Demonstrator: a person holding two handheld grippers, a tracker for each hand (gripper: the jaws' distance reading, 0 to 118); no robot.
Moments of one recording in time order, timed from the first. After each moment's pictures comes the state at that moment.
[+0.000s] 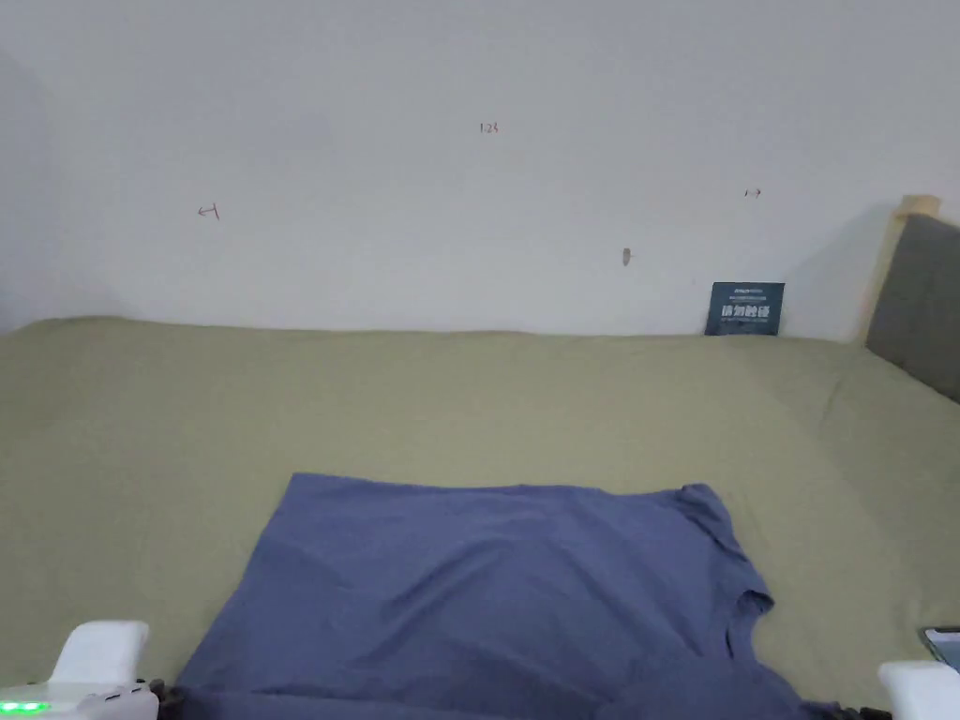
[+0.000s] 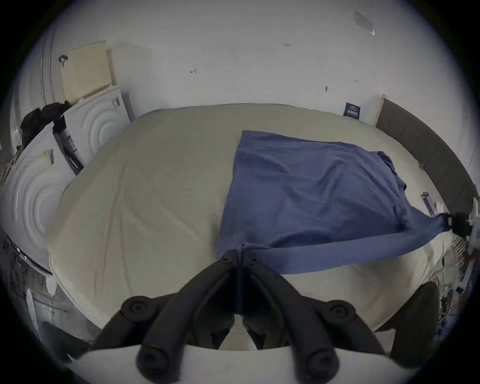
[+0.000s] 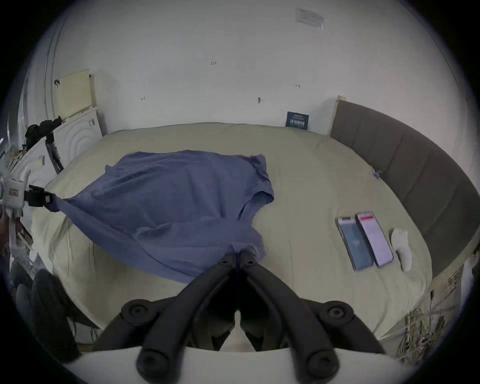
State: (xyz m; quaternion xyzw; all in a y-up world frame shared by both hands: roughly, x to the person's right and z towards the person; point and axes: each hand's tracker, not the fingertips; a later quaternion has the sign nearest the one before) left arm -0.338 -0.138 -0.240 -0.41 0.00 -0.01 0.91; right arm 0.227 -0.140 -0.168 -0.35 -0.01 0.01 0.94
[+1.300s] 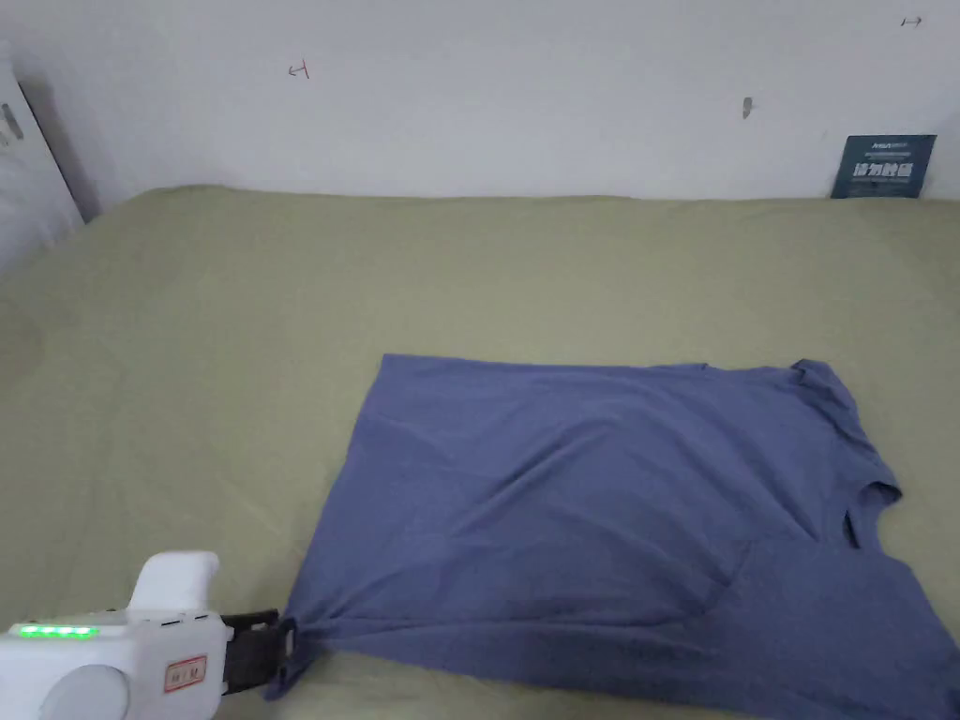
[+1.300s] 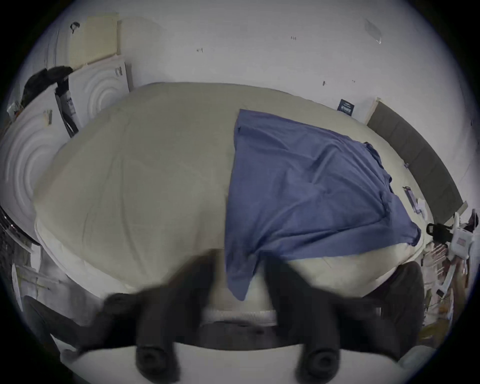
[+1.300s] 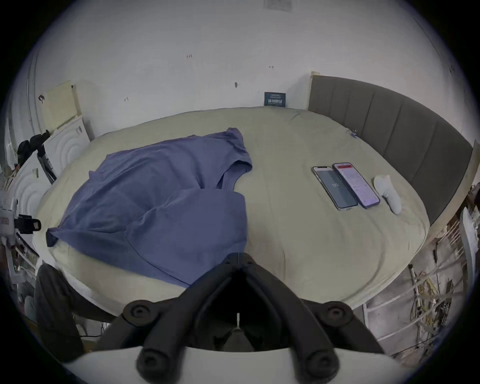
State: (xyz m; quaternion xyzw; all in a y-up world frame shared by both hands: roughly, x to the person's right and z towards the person) left arm -0.368 -0.161 -0.183 -0.45 -0.03 0.06 0.89; right arm 0.236 -0.155 -0.117 -0.38 -0.05 -0.03 0.93
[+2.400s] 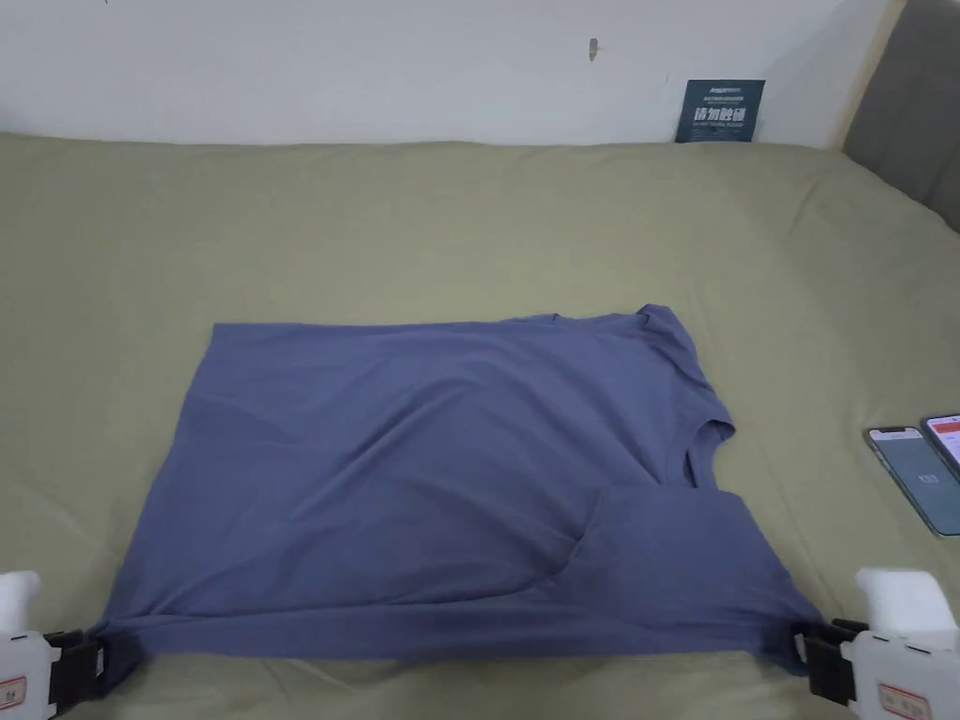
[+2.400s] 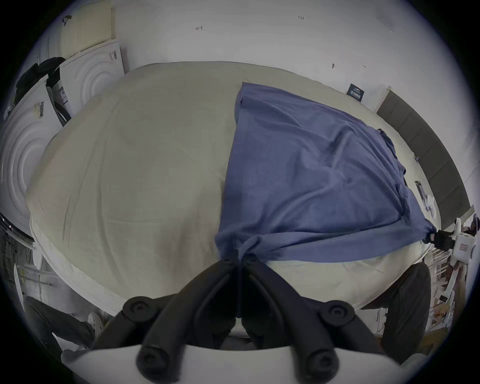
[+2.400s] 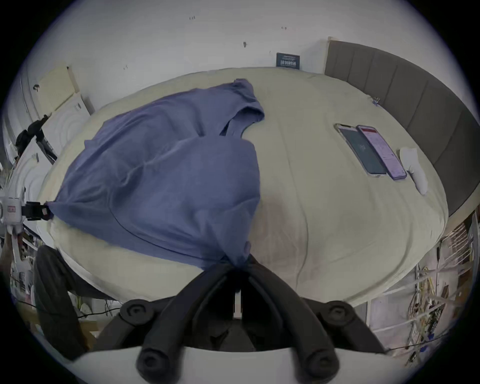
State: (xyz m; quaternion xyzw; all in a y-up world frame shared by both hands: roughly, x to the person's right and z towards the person) left arm -0.347 -0.176 -0.211 -0.49 -0.02 0.05 0.87; right arm 0.251 -0.183 -0.143 -0.45 -0.02 -0.04 0.89
